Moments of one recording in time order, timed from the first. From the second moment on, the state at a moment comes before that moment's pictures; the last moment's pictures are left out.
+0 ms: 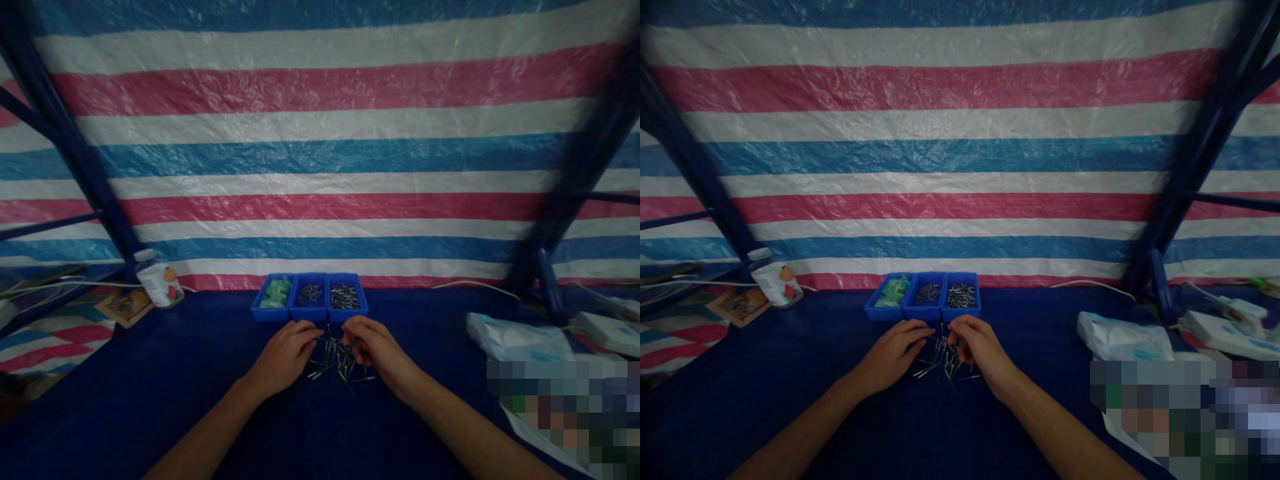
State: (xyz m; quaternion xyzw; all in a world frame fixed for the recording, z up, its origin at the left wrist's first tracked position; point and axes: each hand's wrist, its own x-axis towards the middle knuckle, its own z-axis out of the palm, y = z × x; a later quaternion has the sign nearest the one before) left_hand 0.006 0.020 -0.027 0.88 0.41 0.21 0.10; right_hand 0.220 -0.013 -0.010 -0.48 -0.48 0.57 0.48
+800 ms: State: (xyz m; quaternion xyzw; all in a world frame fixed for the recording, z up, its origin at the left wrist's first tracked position) left_hand 0.015 0.002 -0.011 0.83 0.39 0.37 0.16; right_hand 0.211 -0.027 -0.008 -0.48 -0.69 0.36 0.41
